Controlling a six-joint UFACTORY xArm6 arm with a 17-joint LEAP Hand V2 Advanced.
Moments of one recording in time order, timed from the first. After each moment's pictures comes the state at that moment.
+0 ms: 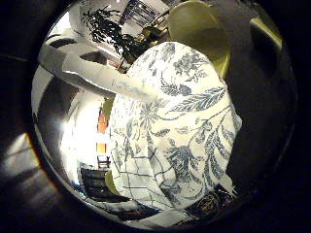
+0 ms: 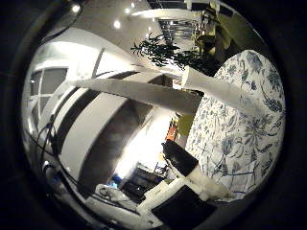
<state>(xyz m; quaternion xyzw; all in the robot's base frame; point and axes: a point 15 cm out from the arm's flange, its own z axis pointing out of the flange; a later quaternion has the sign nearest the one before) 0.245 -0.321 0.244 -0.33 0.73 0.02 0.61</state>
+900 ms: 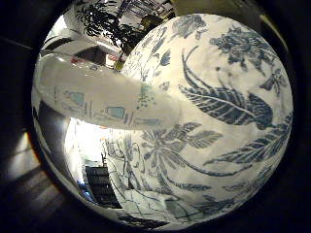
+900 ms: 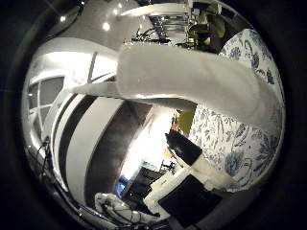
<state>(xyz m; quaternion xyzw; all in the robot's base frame) 0.376 -0.293 0.207 -0.32 0.72 0.08 0.60</state>
